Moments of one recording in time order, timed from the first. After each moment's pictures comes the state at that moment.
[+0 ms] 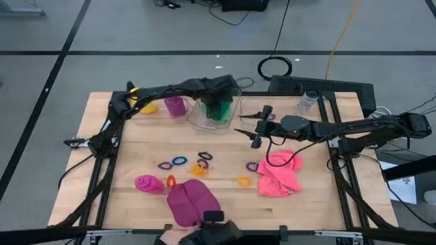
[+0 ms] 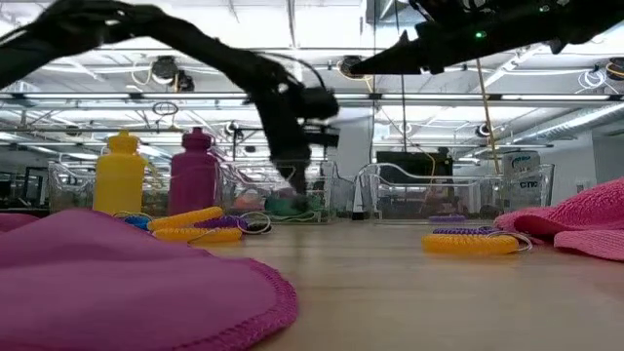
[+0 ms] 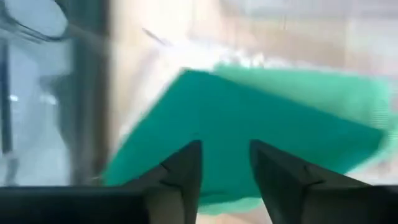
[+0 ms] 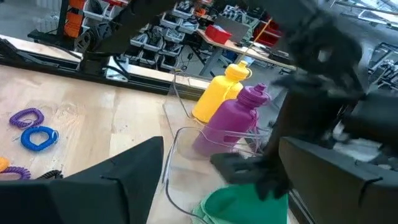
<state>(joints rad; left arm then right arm) 0.52 2.17 1.84 -0.84 -0.04 0.51 -0.03 1.26 0.80 0.39 0.29 -0.36</state>
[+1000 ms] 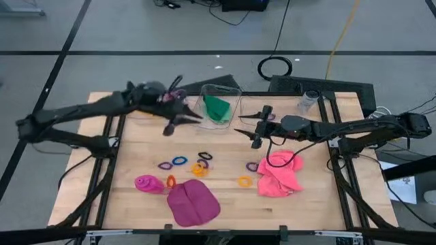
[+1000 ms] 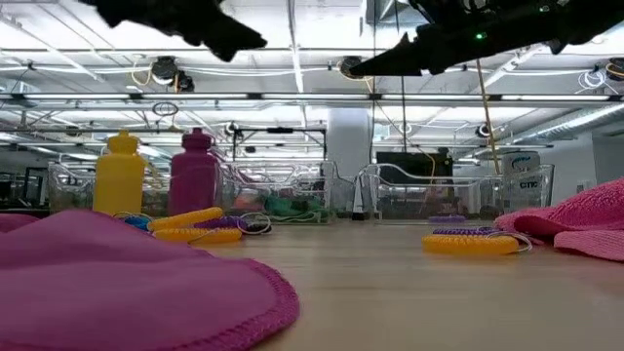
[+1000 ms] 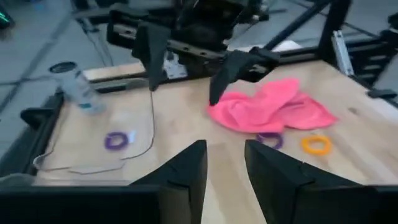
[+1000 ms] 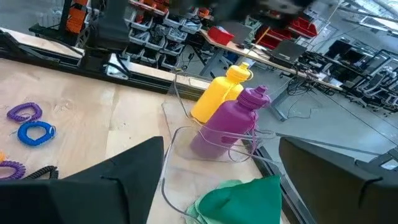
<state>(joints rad) 0.36 1.20 1.08 -0.32 0.50 0.35 -0.03 1.26 0.80 0.39 0.29 -0.41</state>
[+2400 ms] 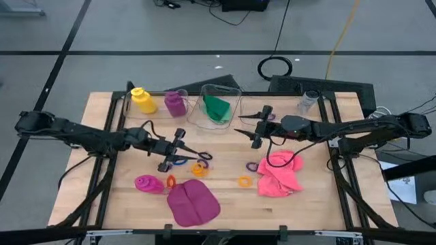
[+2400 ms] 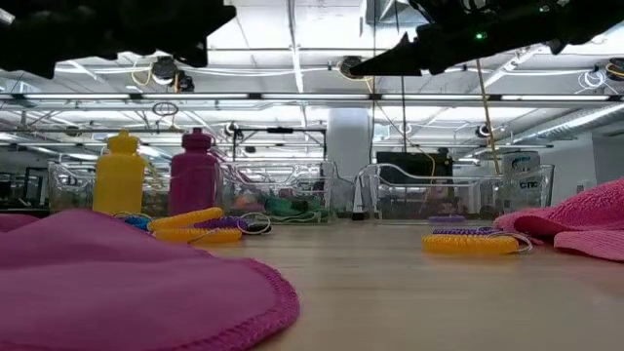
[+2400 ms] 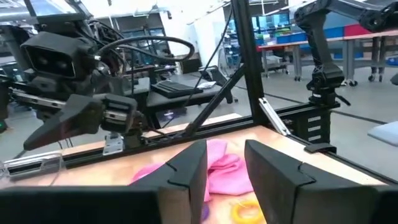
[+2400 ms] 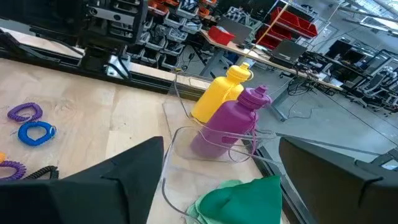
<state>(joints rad) -0.11 1.19 0.43 0.82 0.23 0.18 -0.03 1.26 0.80 0.39 0.29 -0.41</state>
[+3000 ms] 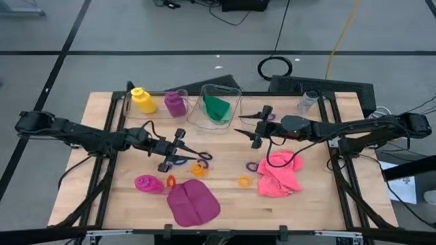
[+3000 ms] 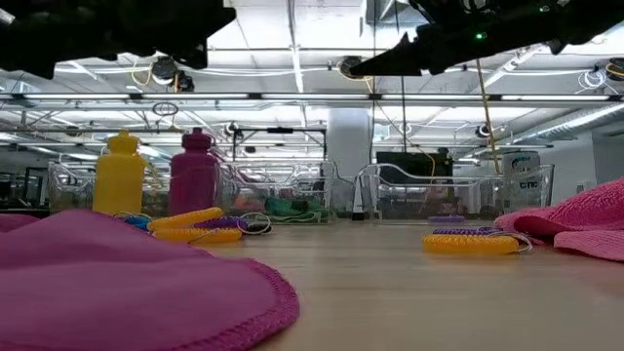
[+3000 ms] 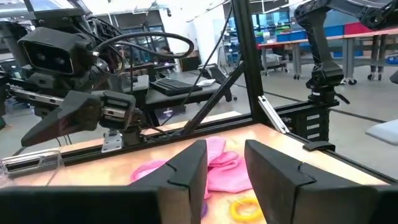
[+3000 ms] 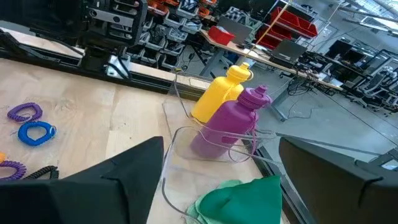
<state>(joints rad) -0.11 1.19 0.43 0.81 0.23 0.17 -0.03 1.26 0.80 0.39 0.29 -0.41</state>
